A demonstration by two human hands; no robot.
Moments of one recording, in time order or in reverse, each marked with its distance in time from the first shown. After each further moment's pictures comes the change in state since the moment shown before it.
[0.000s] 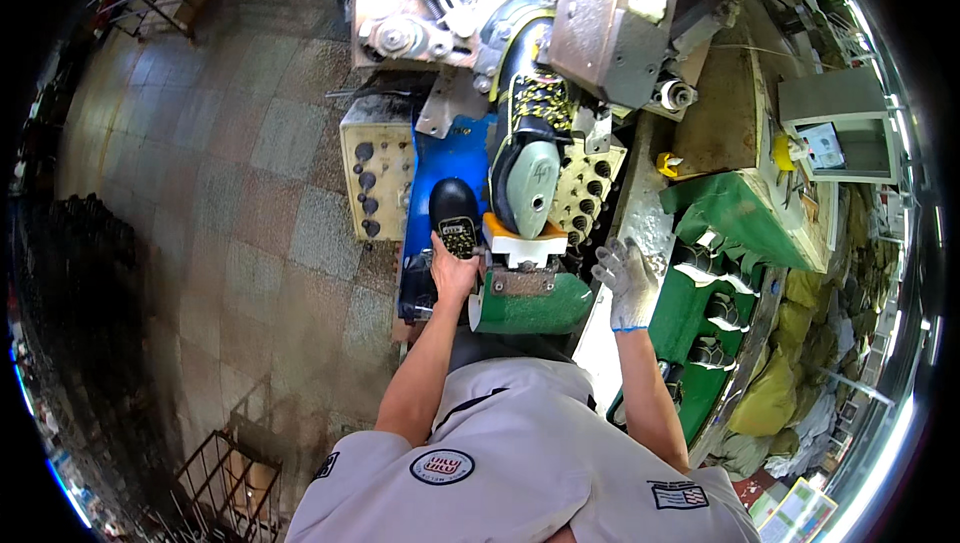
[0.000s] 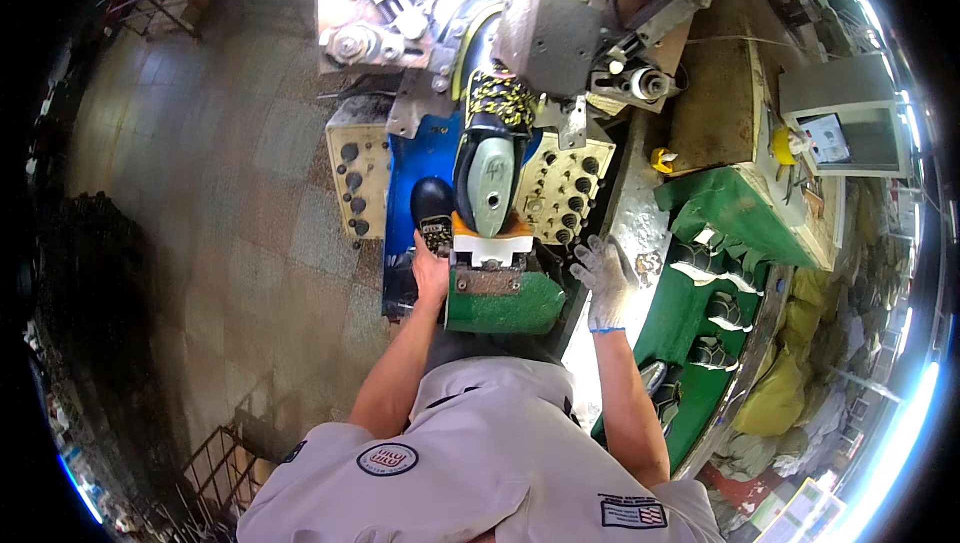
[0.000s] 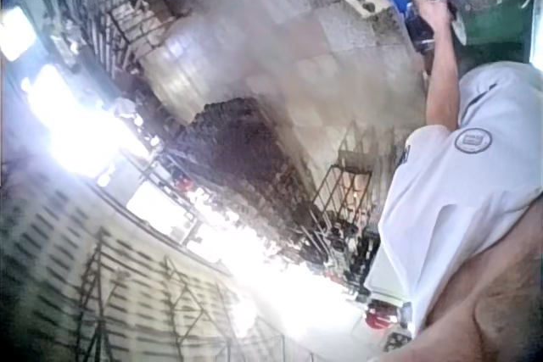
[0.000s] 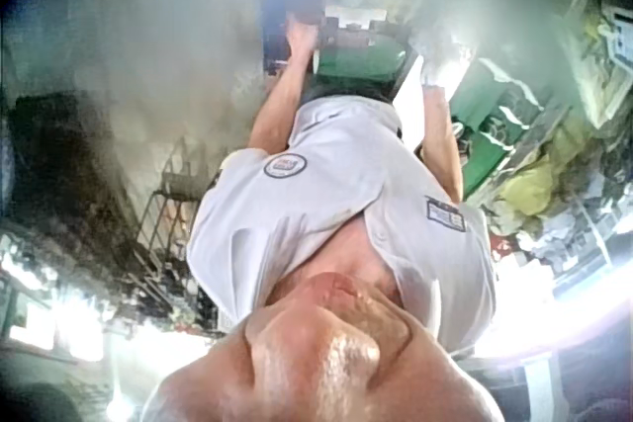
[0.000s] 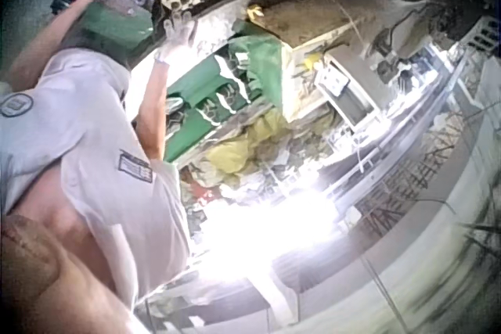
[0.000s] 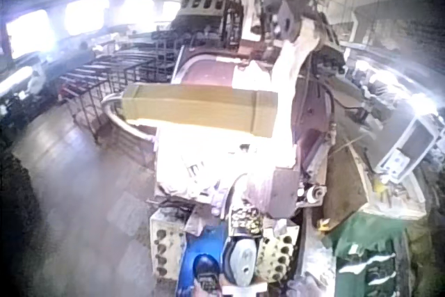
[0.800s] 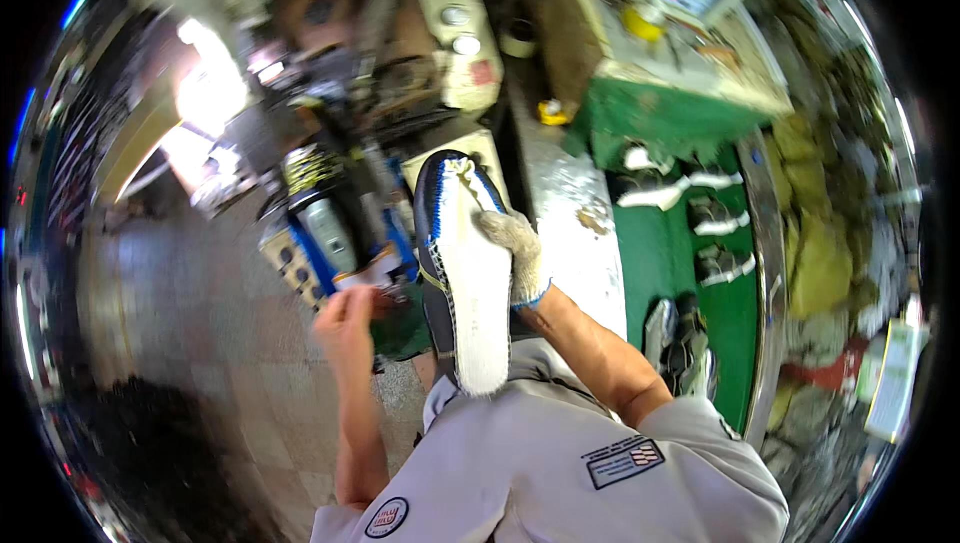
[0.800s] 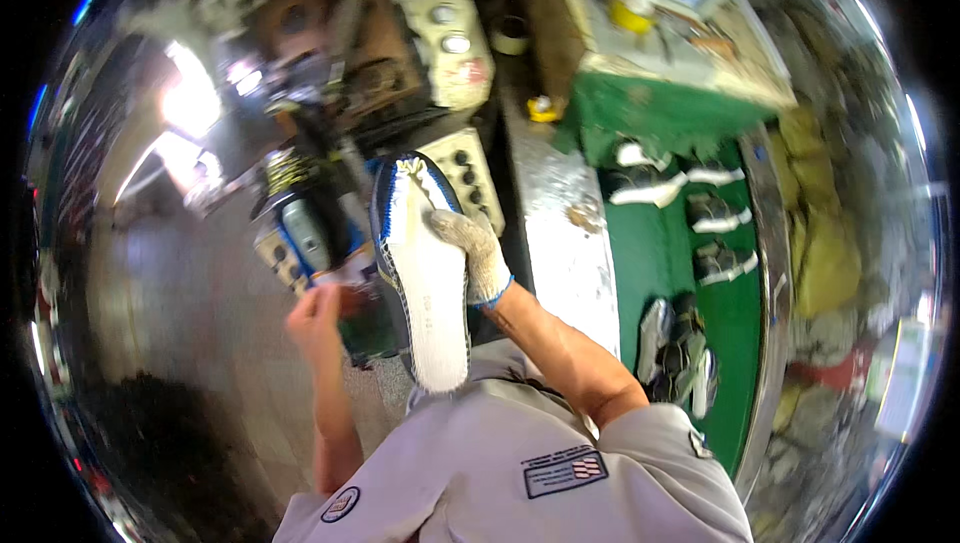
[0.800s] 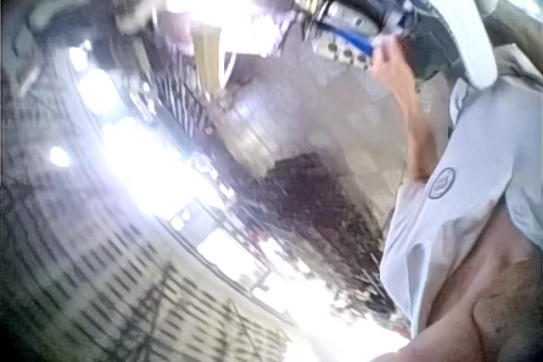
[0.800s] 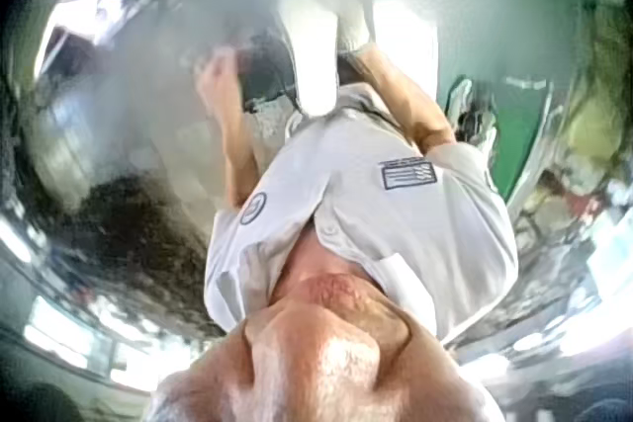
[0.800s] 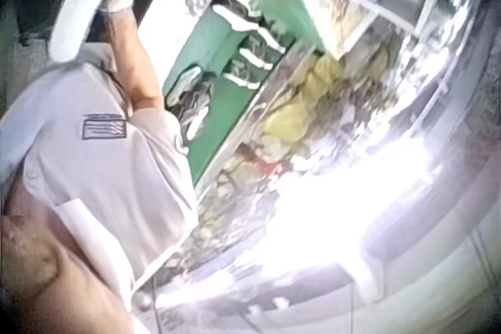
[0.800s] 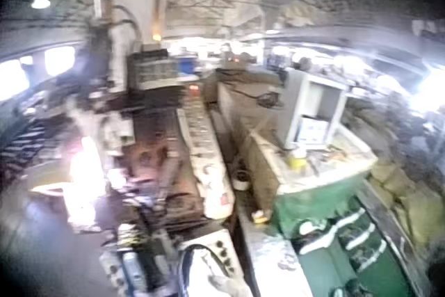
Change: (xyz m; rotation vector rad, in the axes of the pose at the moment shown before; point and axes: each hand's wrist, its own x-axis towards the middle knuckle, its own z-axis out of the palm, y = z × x) left_hand -0.137 0.224 -0.109 -0.180 -0.100 0.424; right_hand -0.037 -0.100 0.008 0.508 -0.564 0.154
